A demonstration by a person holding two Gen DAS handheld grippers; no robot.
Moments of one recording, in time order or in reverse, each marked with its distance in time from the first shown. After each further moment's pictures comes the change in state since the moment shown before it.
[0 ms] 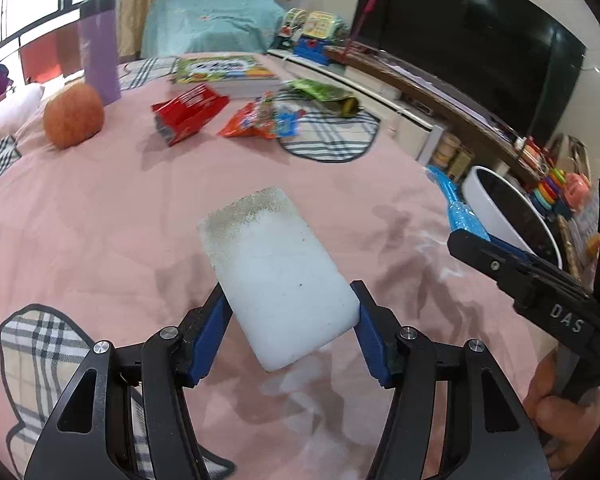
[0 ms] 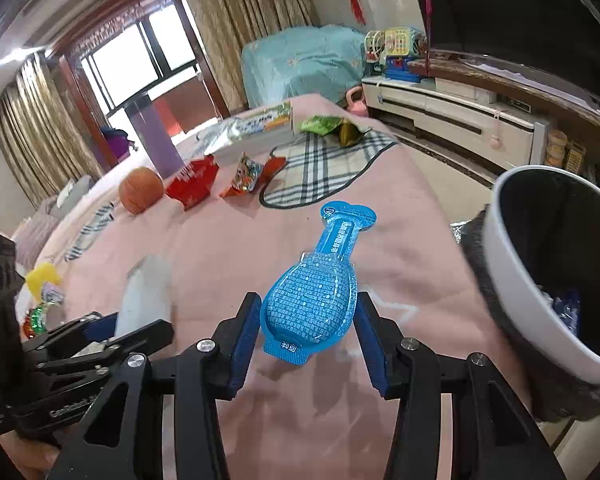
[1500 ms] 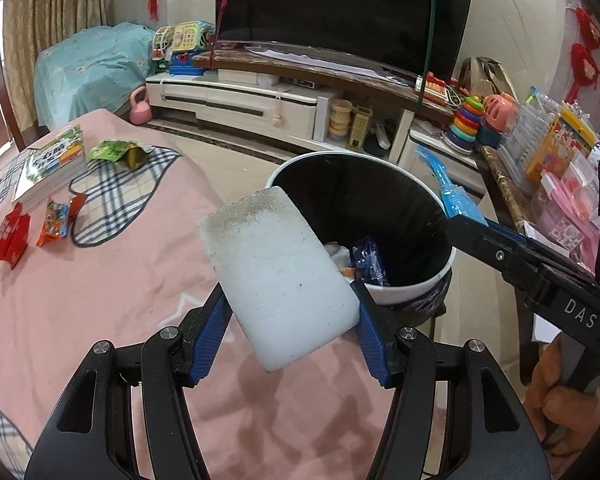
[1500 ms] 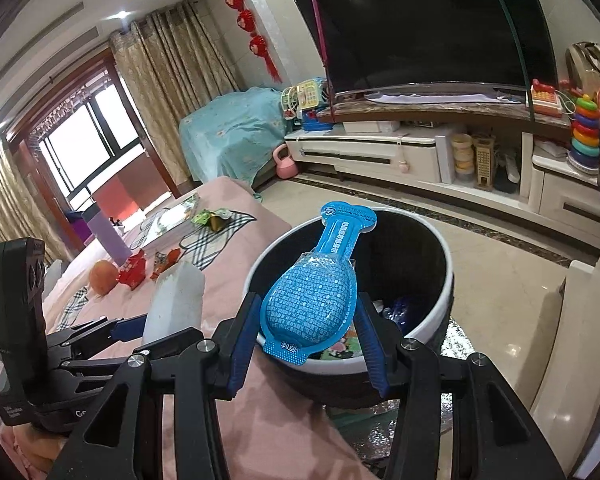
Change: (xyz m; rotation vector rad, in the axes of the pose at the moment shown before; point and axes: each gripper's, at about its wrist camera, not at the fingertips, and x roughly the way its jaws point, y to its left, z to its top) left arm 0.016 -0.199 0.034 0.327 0.027 -0.182; right arm -0.122 -0.141 -0.004 0.200 -0.195 -0.130
